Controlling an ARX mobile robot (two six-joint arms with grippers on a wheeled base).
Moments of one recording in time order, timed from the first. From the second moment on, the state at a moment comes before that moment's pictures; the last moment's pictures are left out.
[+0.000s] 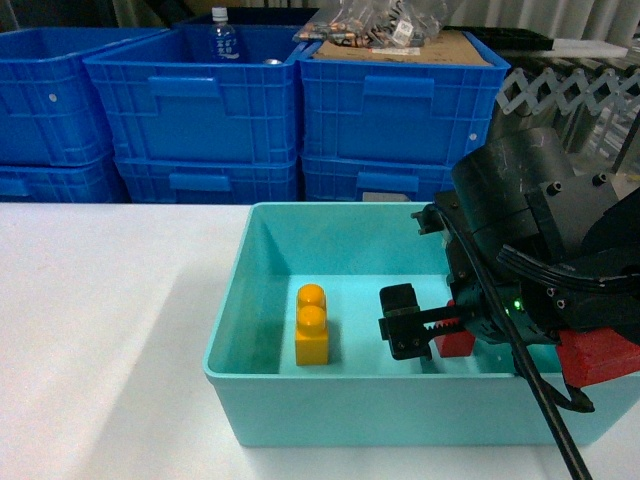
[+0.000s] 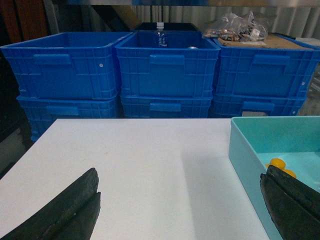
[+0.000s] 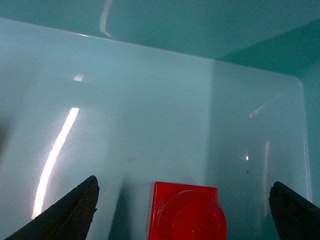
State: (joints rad) left arm 0.00 0.01 0.01 0.00 0.00 0.00; right arm 0.38 2.11 1.05 0.24 0.23 0.12
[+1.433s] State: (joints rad) left arm 0.00 0.01 0.01 0.00 0.00 0.00; right arm 0.36 2.19 1.06 0.36 0.26 0.12
